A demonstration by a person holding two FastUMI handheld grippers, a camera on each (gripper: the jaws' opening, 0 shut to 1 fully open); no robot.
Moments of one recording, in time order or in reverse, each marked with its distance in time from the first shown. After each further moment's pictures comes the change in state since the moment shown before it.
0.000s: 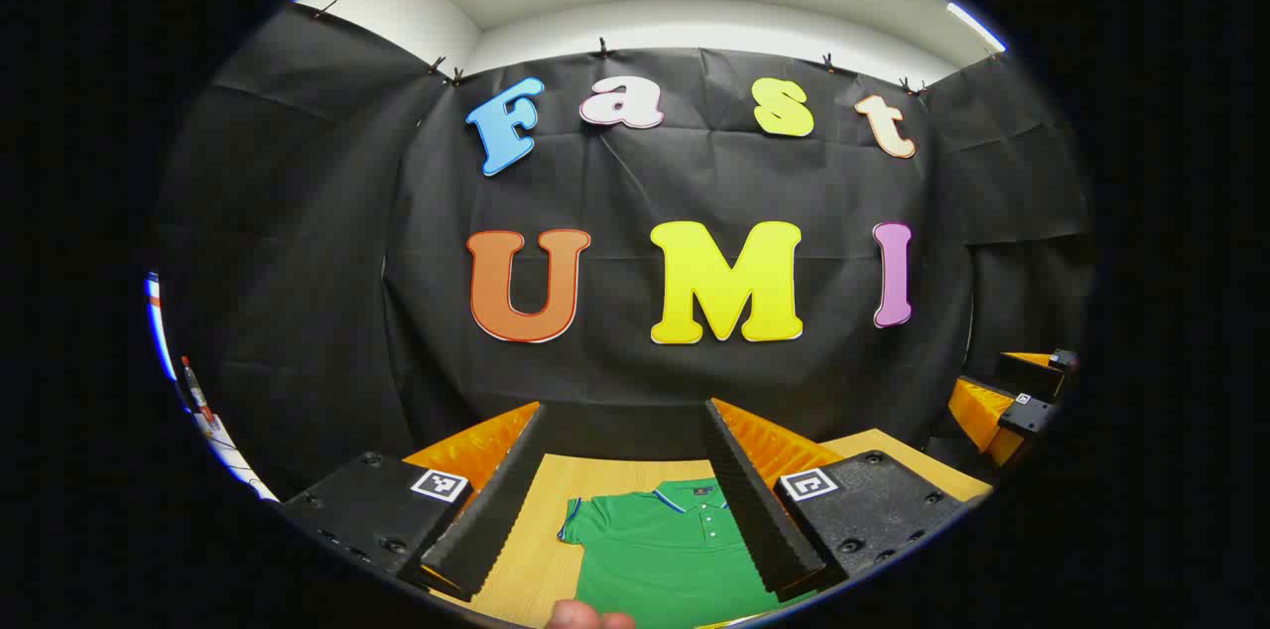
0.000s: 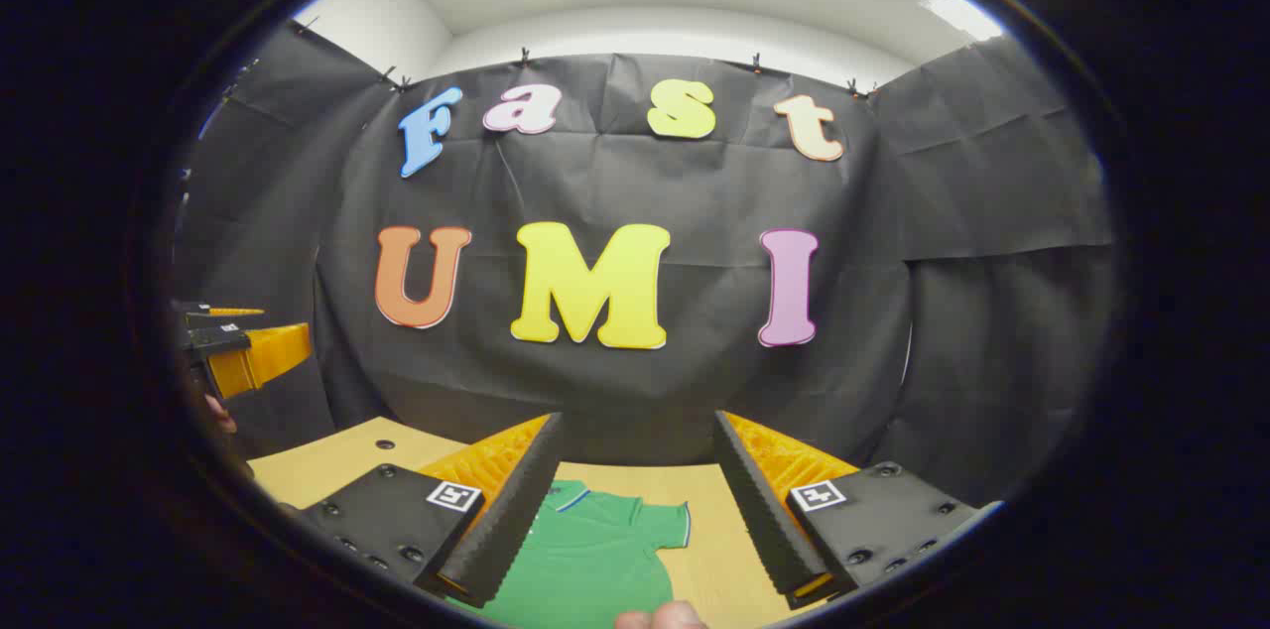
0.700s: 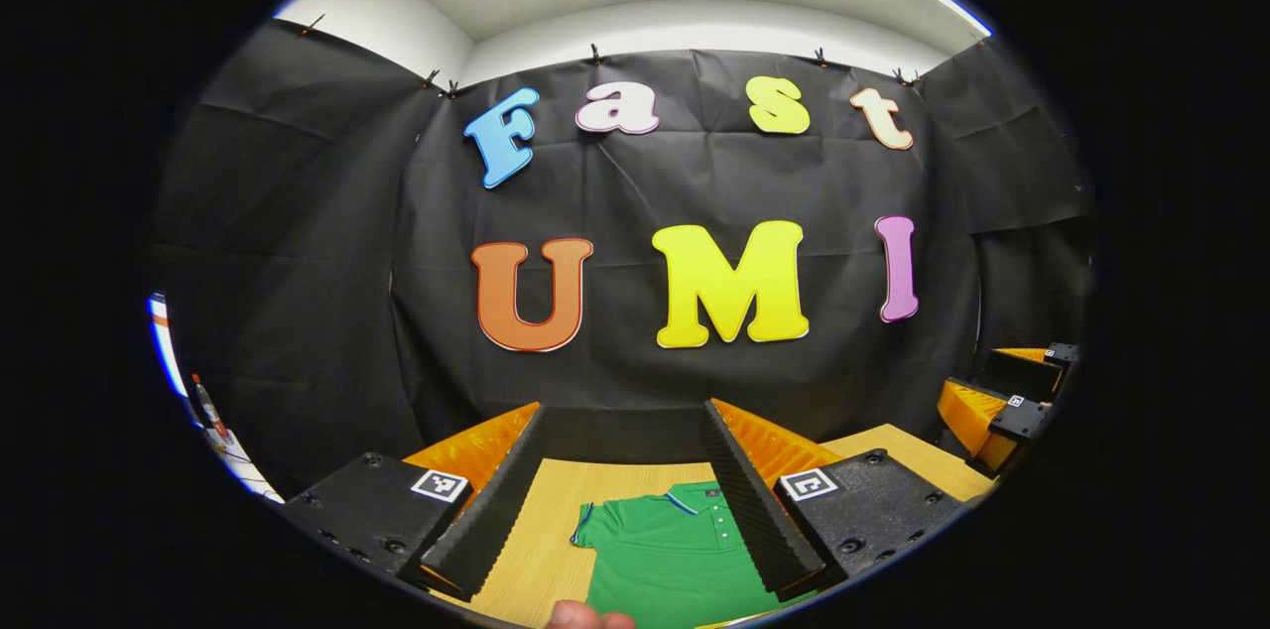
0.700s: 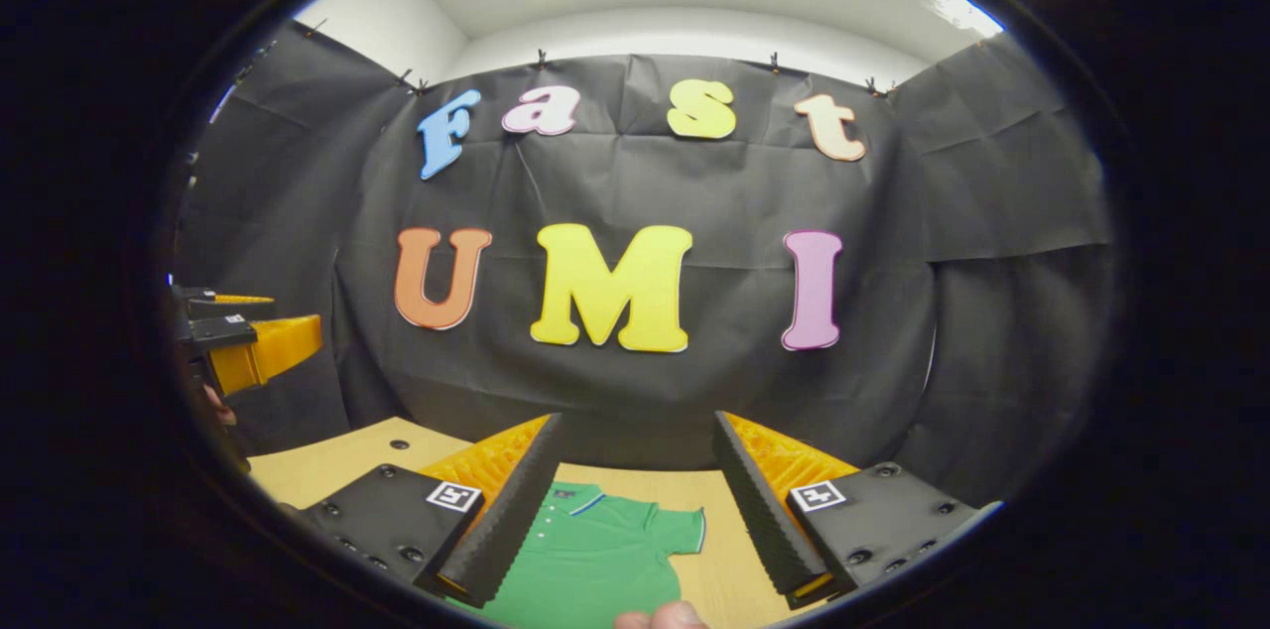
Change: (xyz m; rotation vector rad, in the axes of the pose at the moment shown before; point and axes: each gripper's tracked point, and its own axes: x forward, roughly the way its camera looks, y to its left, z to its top) left arm 0.000 -0.001 0.002 0.042 -0.004 0.033; right arm 0.011 0.009 -0.006 0.001 0.003 0.073
